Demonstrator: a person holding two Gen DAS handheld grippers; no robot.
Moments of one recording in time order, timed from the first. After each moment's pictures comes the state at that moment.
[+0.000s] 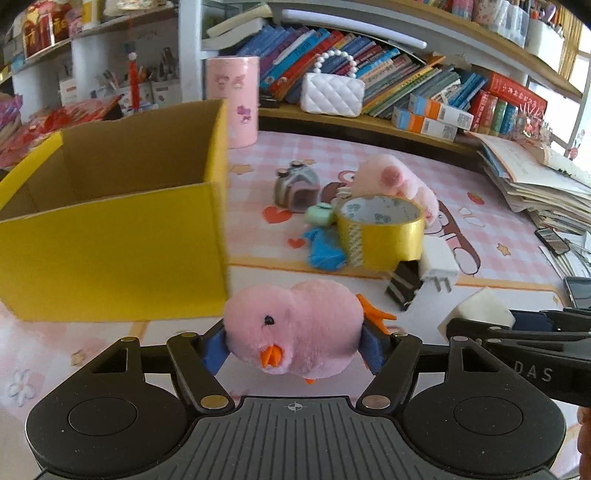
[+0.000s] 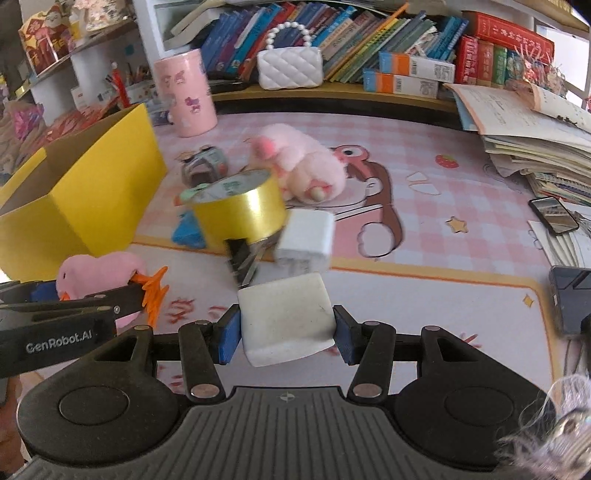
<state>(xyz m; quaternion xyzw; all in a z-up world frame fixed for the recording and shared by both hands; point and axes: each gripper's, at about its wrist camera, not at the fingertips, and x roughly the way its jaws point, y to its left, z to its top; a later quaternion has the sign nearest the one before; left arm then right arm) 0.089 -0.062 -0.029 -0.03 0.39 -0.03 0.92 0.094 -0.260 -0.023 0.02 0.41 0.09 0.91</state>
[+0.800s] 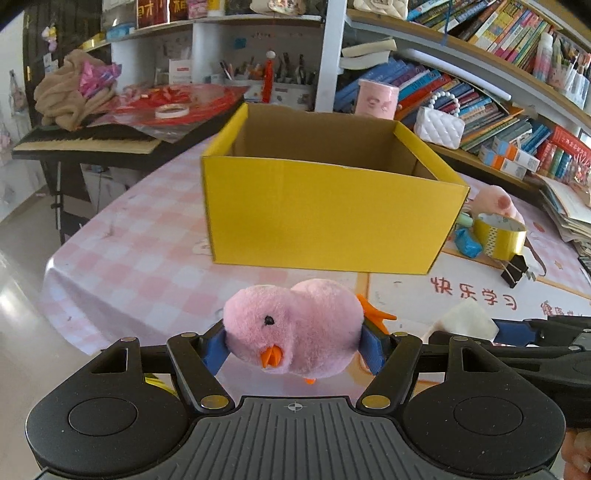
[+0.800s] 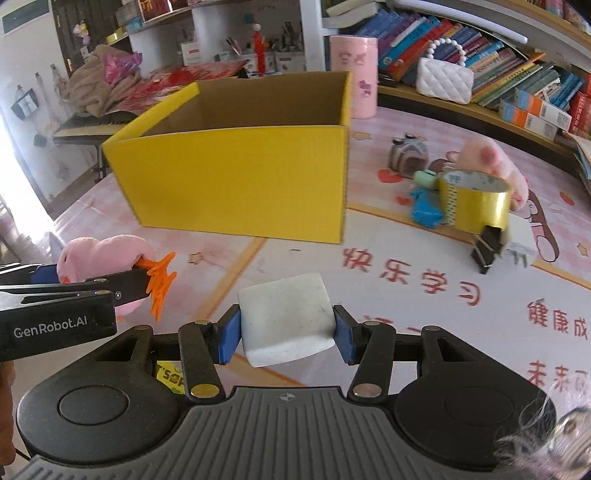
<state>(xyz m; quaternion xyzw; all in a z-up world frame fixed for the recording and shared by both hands) -0.007 0.100 -0.014 -0.07 0.37 0.05 0.93 0.028 -0.074 -0.018 -0.03 0.40 0.19 0.90</state>
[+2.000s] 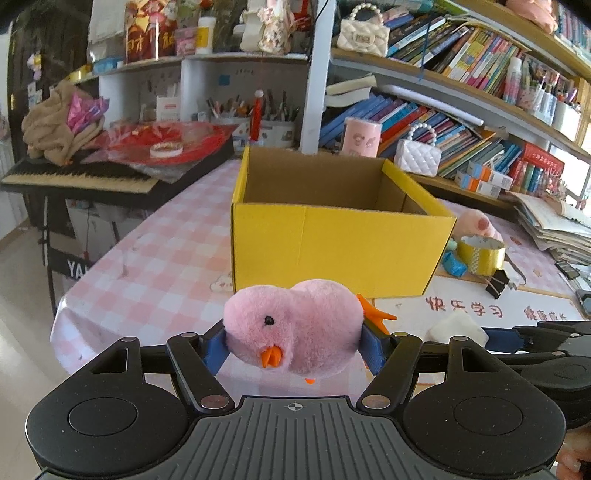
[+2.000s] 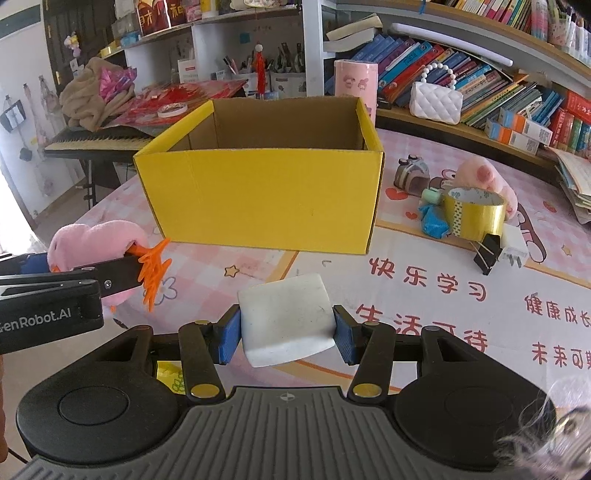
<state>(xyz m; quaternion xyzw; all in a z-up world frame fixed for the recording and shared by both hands) -0.028 0.135 0.006 -0.05 0.31 0.00 0.95 -0.006 -0.035 -0.004 -0.03 0.37 0.16 0.92</state>
